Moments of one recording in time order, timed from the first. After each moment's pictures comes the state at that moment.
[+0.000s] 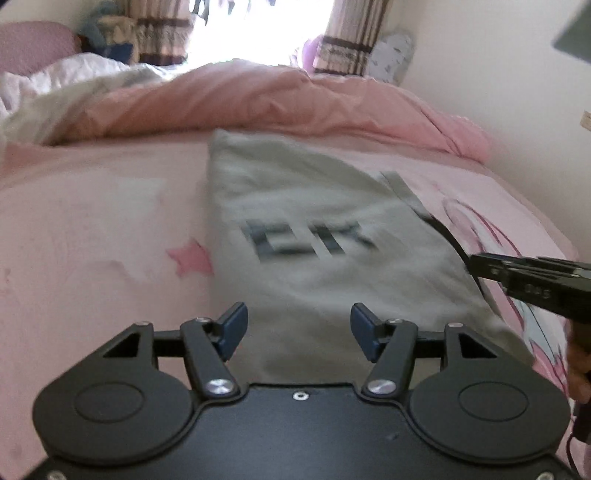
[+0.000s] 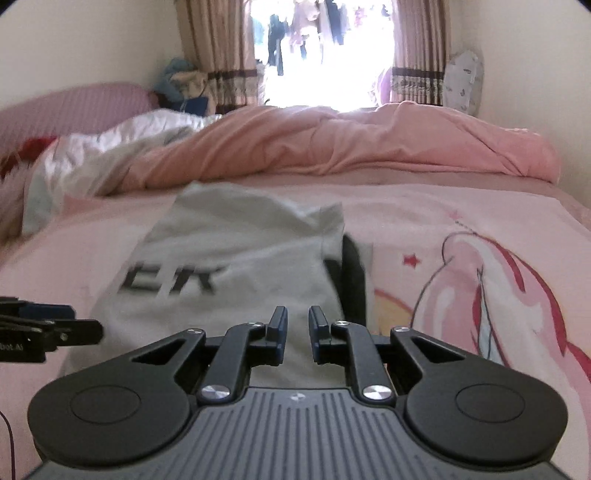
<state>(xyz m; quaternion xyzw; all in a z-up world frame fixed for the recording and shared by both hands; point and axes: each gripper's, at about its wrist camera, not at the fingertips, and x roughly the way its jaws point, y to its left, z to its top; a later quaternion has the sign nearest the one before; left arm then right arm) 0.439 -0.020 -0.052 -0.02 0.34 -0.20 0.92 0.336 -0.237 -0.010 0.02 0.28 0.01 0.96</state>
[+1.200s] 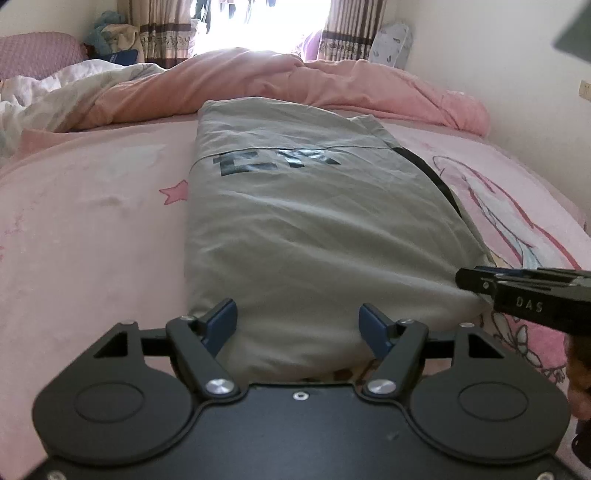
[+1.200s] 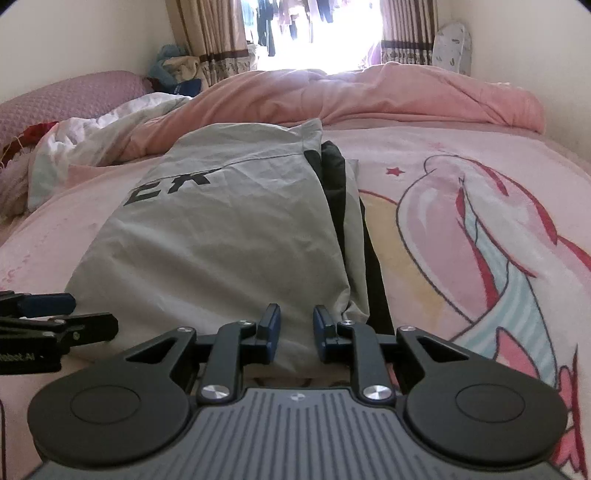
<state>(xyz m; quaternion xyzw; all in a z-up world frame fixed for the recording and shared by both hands) 0.358 -0.045 -0.100 0.01 0.32 -0.18 0.93 0.274 -0.251 -0.064 0.05 0.30 0.00 0.95</state>
